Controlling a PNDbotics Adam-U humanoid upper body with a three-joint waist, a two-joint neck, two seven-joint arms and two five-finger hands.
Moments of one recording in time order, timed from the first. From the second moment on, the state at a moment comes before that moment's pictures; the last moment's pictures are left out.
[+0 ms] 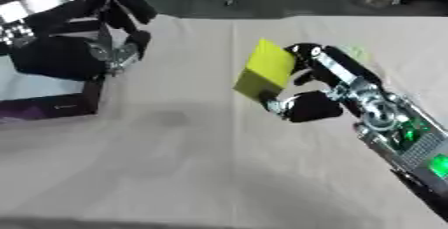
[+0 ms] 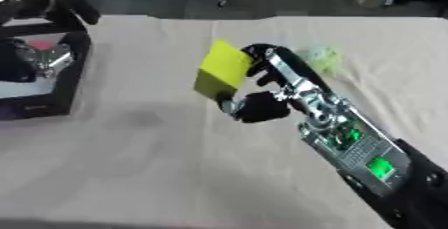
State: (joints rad) left arm -0.86 0.86 -0.49 -1.99 0.04 0.47 -0.34; right arm -0.61 -0.56 0.52 -1.98 0.01 0.70 -0.09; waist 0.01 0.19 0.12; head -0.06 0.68
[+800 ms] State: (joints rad) left arm -0.96 0.78 -0.62 -1.99 -0.09 0.52 -0.45; right arm -0.65 -0.56 0.57 -1.98 0.09 0.63 0.00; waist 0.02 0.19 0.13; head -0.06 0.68
